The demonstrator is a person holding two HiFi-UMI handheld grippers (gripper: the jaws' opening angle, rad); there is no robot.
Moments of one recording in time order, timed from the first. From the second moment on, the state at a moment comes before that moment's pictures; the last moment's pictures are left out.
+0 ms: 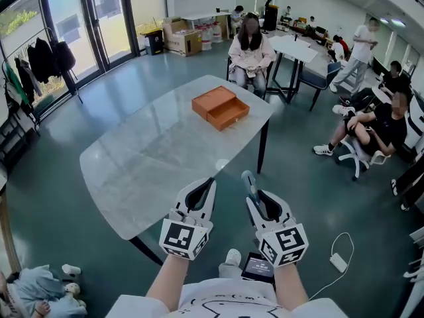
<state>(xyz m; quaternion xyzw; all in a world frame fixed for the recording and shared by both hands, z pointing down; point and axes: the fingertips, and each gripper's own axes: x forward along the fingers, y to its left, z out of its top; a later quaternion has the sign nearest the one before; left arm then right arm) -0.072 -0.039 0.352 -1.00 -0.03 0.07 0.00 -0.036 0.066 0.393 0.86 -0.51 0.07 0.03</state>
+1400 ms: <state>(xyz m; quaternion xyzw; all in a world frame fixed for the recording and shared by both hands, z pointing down) 0.182 -0.105 0.370 -1.00 0.04 0.05 0.00 0.227 0.007 0.405 0.83 -0.55 0.08 0.03</state>
